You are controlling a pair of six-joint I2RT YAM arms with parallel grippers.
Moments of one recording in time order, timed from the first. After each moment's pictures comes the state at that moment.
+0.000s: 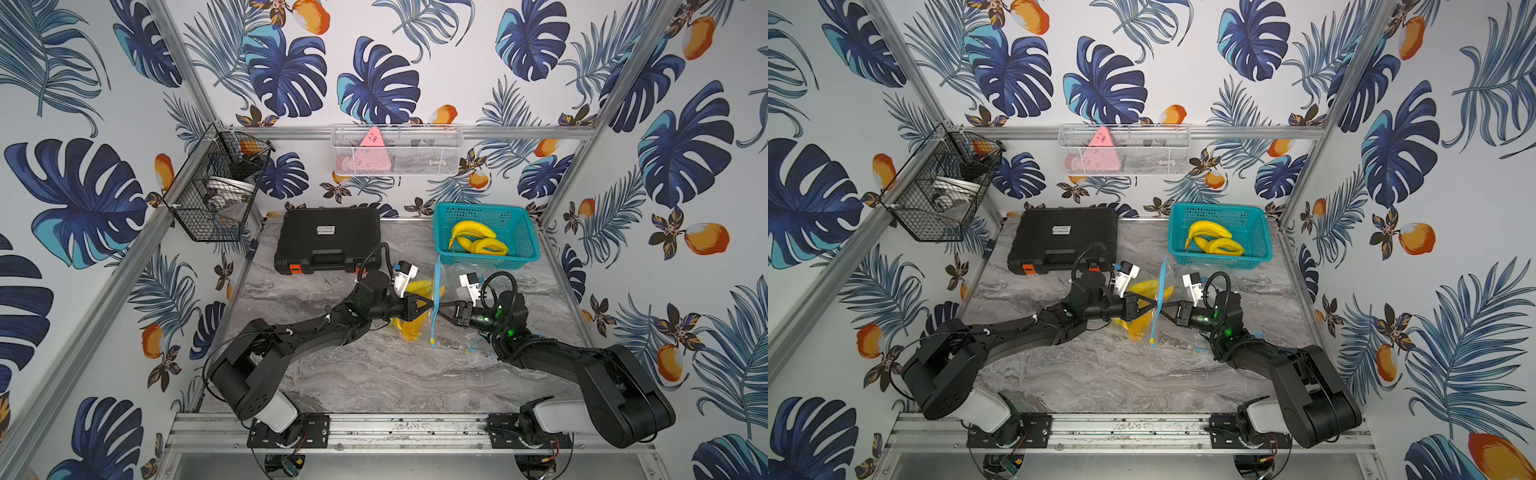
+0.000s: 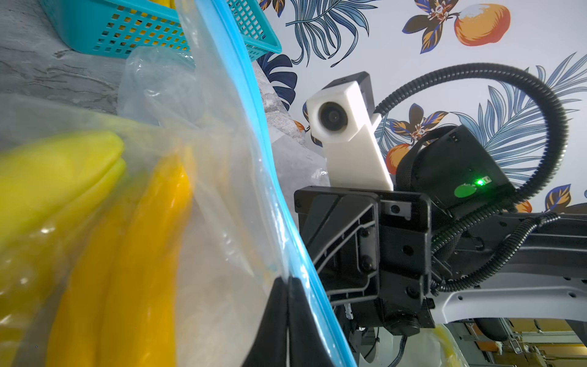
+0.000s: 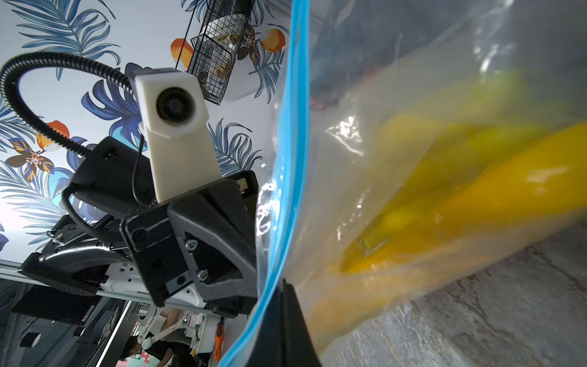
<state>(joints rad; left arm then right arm) -0.65 1.56 0.82 0.41 0.55 -0.69 0.34 1.36 0.37 0.86 -0.88 1.00</state>
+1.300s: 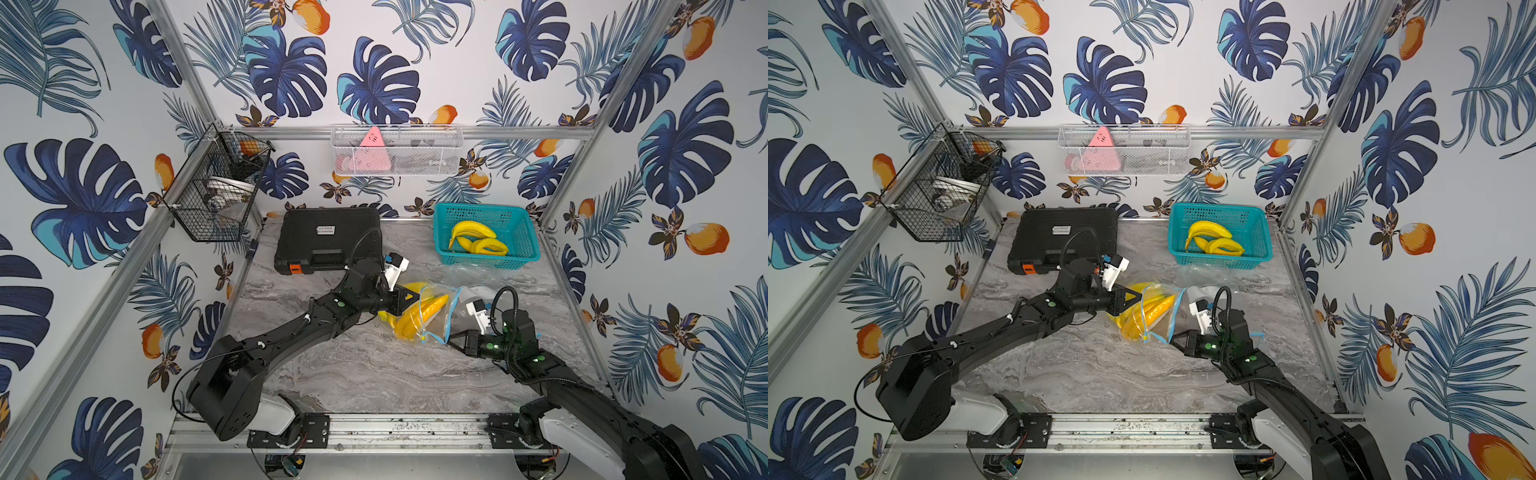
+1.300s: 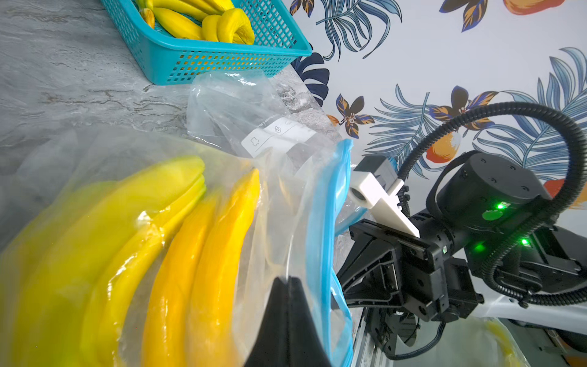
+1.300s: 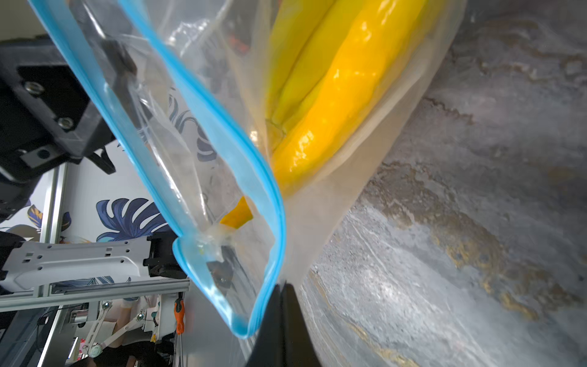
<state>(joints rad) -0.59 1.42 0.92 0.02 0.51 -0.46 0.38 0.88 0.28 0.01 -0.72 0.71</state>
